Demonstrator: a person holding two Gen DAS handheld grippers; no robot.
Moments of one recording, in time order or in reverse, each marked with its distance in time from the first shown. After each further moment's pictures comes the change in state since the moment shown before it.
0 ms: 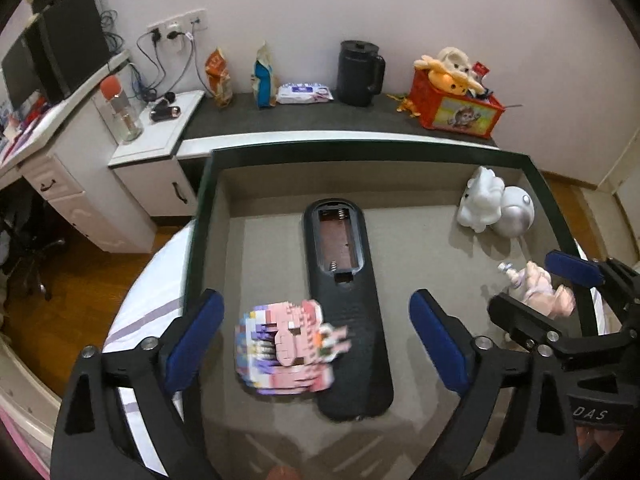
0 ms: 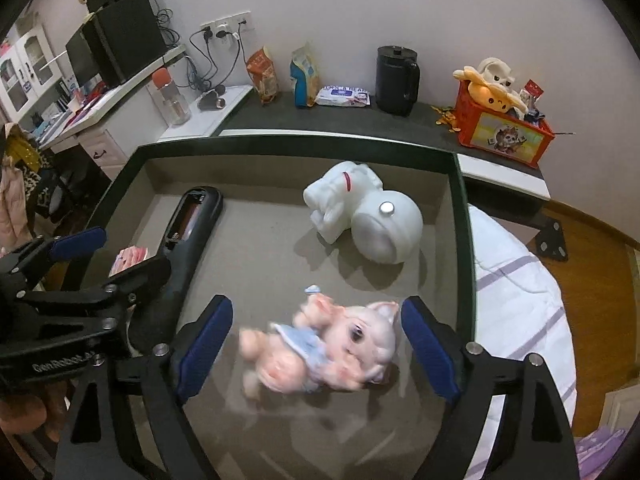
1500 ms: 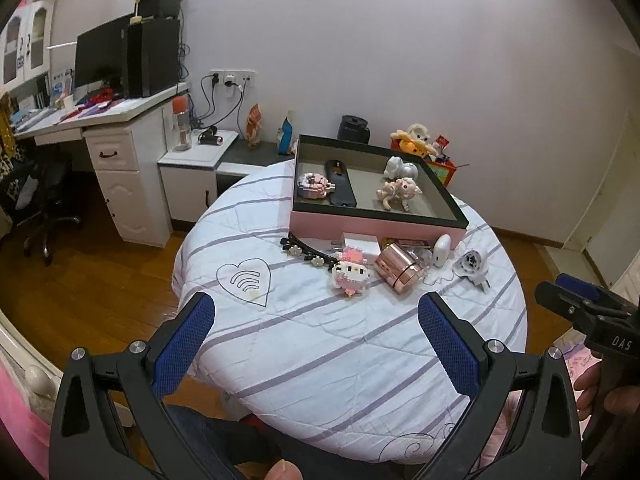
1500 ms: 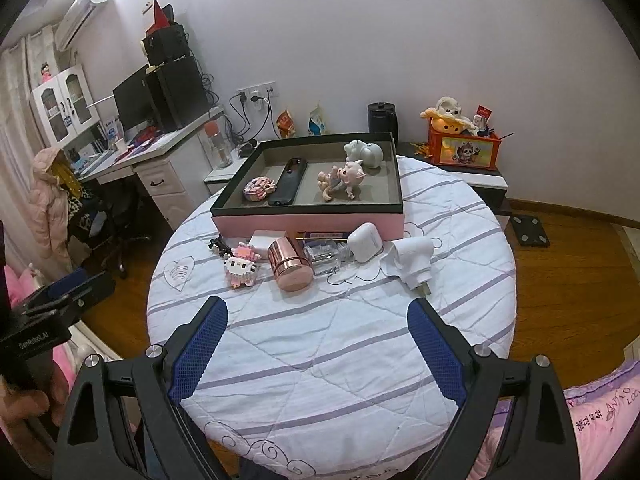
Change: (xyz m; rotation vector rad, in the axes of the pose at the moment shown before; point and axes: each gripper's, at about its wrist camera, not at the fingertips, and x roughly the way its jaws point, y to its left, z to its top) left arm -0.249 0.048 -0.257 -0.127 -0.292 -0.098; right arm -0.229 0.061 -0.235 0.058 -0.269 0.029
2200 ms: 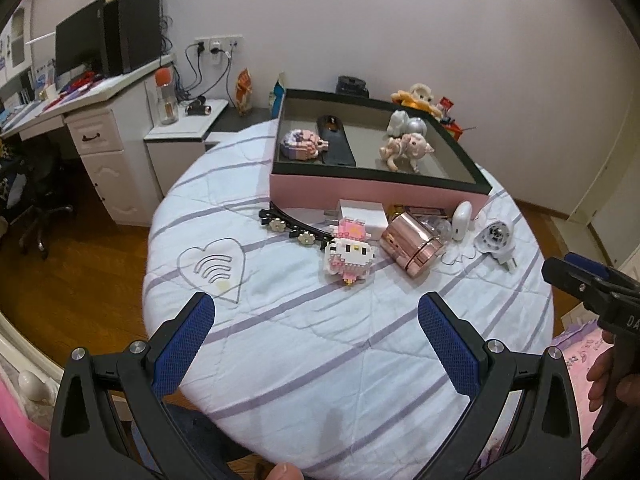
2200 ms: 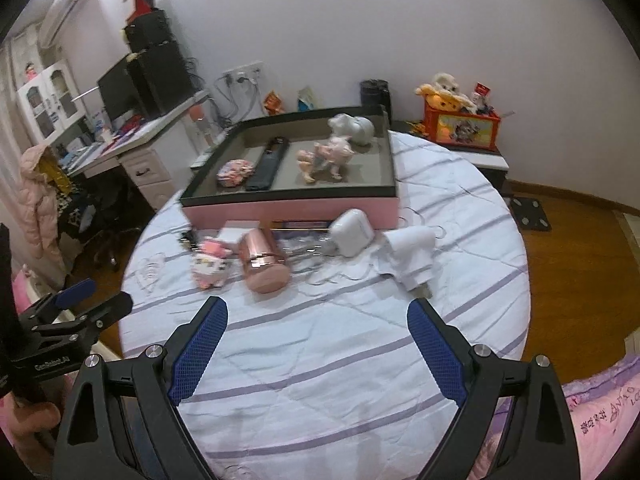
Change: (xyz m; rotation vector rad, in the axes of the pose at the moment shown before) left arm 0.078 -0.015 -0.003 0.041 0.131 0.008; right arm 0.055 -0.027 0.007 0.045 0.080 -0.023
